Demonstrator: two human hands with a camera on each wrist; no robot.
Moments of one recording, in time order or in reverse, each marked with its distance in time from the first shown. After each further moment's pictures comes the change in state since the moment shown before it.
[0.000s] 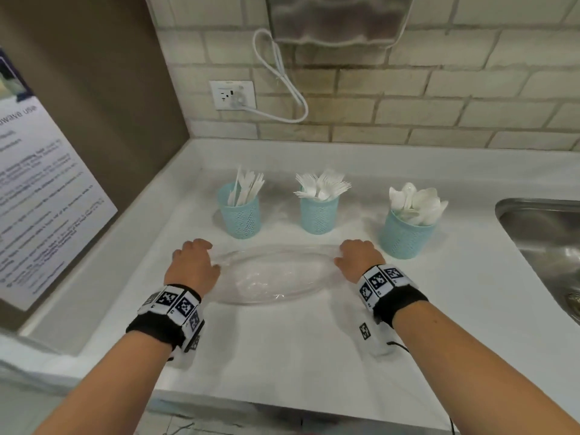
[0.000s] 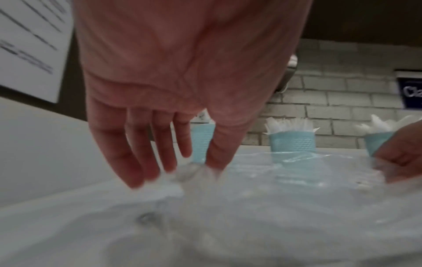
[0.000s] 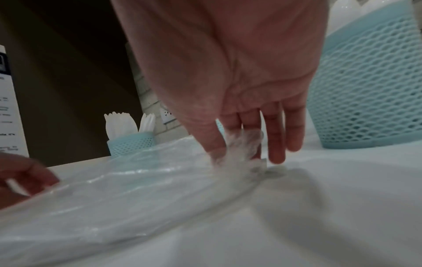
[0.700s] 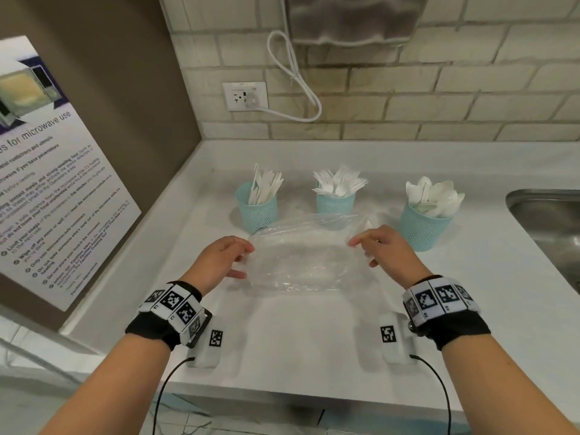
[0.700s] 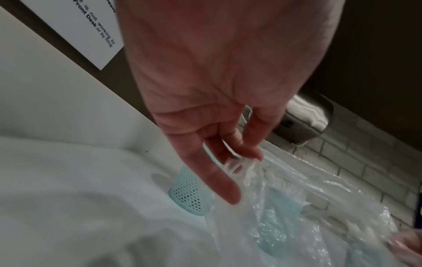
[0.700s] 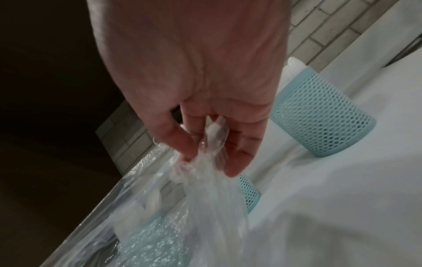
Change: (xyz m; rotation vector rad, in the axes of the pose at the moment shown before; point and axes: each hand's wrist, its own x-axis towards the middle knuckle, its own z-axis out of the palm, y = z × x) left_hand -0.012 -0.004 -0.034 -0.848 -0.292 0.123; right_hand -0.053 -0.006 -0.027 0.888 0.160 -0.128
